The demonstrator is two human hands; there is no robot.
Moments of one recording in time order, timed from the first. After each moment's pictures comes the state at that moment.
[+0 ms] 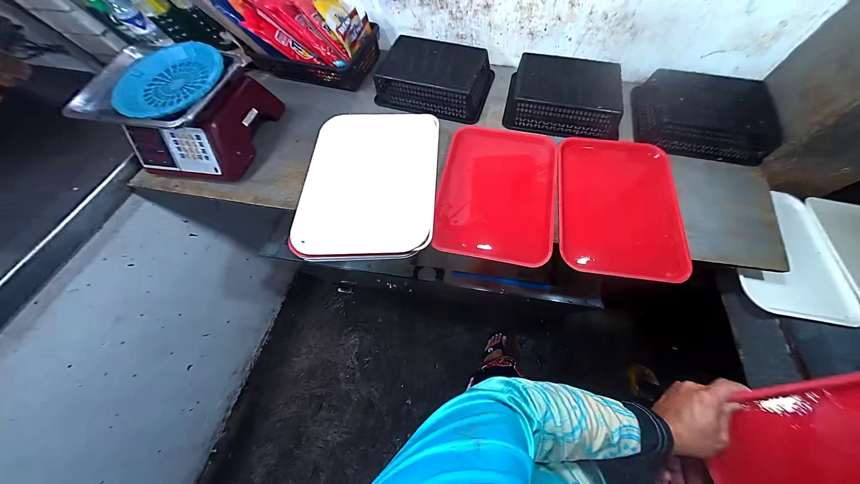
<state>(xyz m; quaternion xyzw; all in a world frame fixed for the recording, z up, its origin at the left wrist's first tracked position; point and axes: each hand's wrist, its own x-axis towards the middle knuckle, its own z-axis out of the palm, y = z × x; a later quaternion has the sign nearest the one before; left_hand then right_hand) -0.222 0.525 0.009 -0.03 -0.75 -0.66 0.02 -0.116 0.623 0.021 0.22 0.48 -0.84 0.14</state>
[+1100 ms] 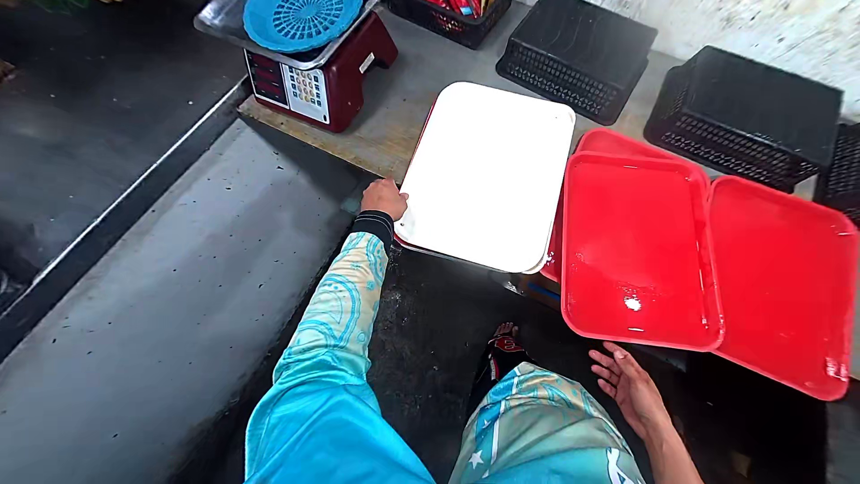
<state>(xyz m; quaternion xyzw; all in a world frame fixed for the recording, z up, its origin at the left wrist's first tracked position) 0.102 -0.211 0.028 0.64 -0.75 -0.19 -0.07 -0.180 0.320 -0.053 0.06 0.67 -0.54 0.51</state>
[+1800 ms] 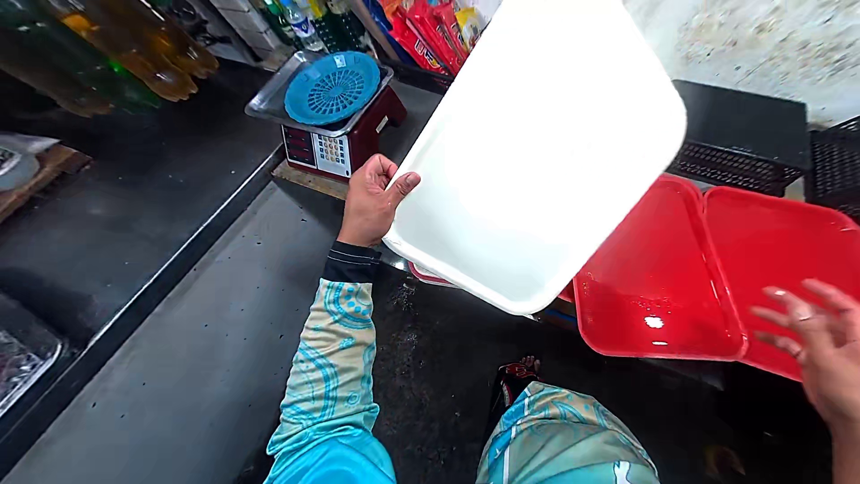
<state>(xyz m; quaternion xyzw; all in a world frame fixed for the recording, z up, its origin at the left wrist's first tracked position) 0.106 -0.169 0.181 0.33 -0.75 -0.42 0.40 -0.296 0.296 0.107 -0.27 0.77 -0.56 0.18</state>
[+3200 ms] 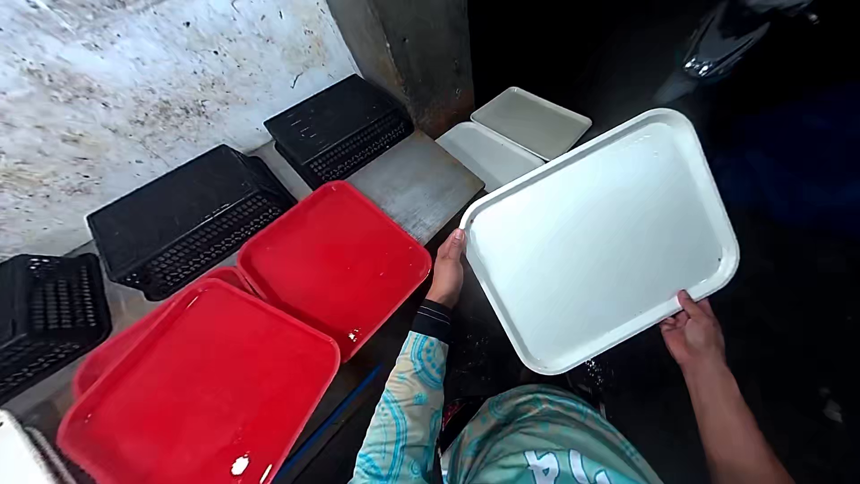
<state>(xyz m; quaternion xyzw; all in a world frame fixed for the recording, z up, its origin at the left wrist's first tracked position) -0.465 0.559 0.032 0.02 -0.65 -0.76 -0.06 -0.309 0.942 -0.008 0.37 0.48 -0.77 -0.21</state>
